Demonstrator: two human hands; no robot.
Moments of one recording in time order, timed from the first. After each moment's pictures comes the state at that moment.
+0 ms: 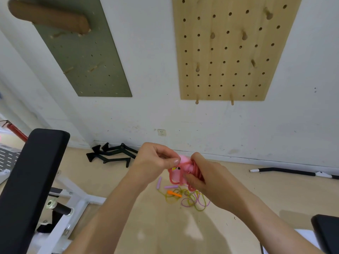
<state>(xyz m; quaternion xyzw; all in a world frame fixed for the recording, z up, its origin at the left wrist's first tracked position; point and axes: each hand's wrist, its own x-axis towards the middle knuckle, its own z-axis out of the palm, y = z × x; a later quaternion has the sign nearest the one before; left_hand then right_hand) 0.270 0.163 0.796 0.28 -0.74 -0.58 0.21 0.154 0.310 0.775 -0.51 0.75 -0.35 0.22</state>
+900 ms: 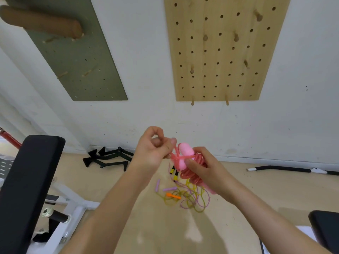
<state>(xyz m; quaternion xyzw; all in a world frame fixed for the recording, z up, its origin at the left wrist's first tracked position) 0.256 0.173 0.815 0.25 -0.66 -0.64 0.29 0.145 0.295 0.763 -0.33 0.65 -0.56 0.39</state>
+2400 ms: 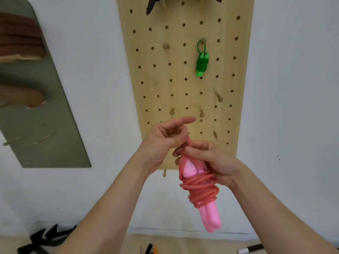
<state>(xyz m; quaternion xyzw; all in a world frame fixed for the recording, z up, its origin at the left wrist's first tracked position) -0.033 0.091 0.943 -0.07 -0.71 -0.65 0.26 -0.137 0.213 0.909 -0.42 0.41 -0.66 0.47</state>
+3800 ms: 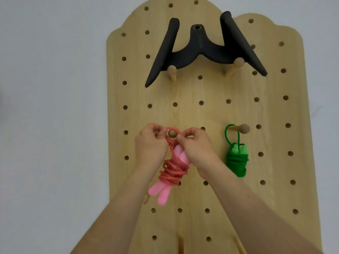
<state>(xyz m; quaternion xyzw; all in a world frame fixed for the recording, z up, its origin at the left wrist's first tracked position) -0.348 -0.199 1.127 0.14 -0.70 -0.34 0.61 -0.409 -0.106 1.126 -0.40 0.61 -0.69 -0.02</state>
